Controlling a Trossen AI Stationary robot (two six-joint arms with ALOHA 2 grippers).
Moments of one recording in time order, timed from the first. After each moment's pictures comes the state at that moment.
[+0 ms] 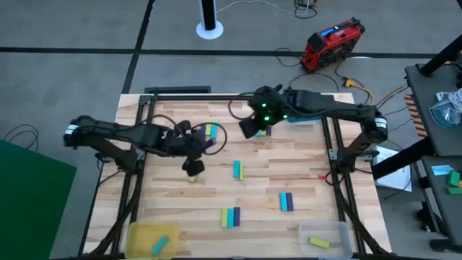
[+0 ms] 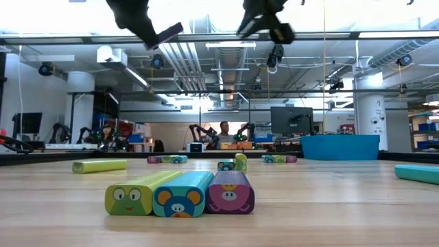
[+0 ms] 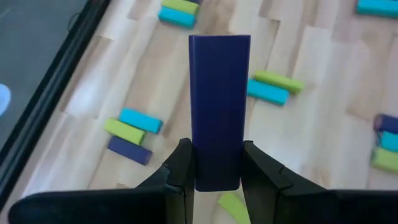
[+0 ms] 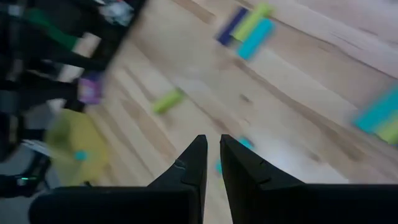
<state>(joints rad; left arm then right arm) -0.15 1.36 1.31 -0.98 -0.41 -0.36 -0.21 1.65 1.67 -0.84 -0.15 0.77</state>
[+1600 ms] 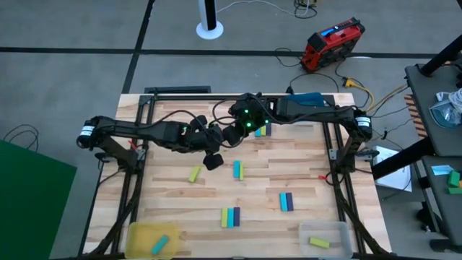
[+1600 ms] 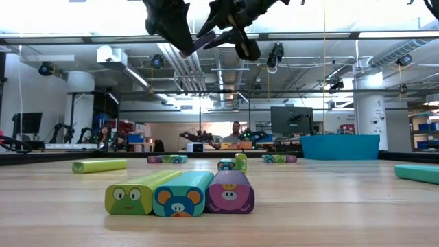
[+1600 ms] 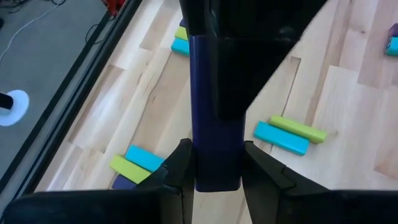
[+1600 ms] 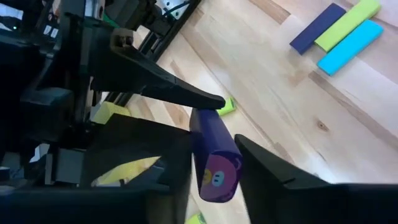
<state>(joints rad) -0.08 1.54 1.43 -0.87 -0.44 -0.30 -0.18 1.80 1.67 -0.59 -0.29 0.75</state>
